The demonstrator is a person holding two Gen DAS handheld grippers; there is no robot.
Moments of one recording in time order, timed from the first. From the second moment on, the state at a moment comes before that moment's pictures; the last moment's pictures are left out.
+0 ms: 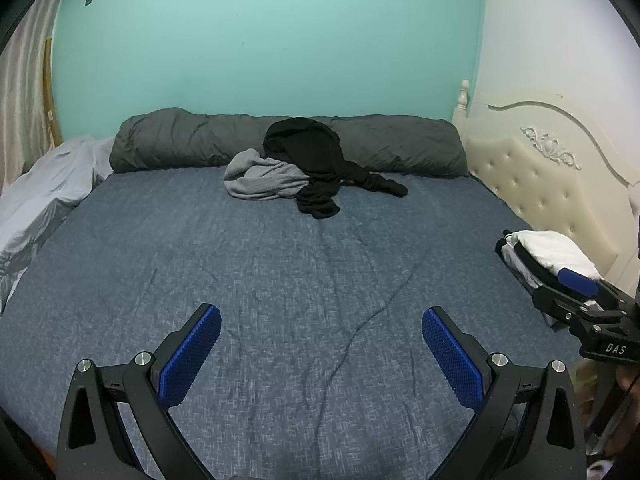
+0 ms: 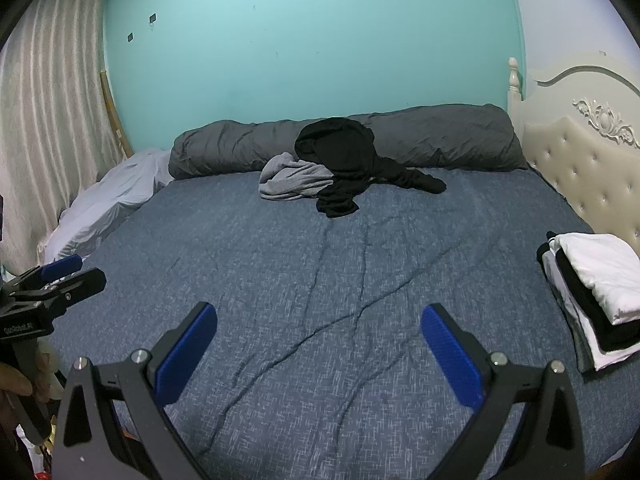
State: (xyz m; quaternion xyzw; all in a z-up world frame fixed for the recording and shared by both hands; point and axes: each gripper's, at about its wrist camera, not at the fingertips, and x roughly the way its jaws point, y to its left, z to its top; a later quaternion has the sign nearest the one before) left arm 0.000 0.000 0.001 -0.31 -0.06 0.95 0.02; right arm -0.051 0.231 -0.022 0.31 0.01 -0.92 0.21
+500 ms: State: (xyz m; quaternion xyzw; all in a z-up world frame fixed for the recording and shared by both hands) left arm 0.003 -0.002 0.001 -0.30 -0.06 0.95 0.01; right arm -0.052 0.227 -0.024 0.31 0.01 -0.93 0.21
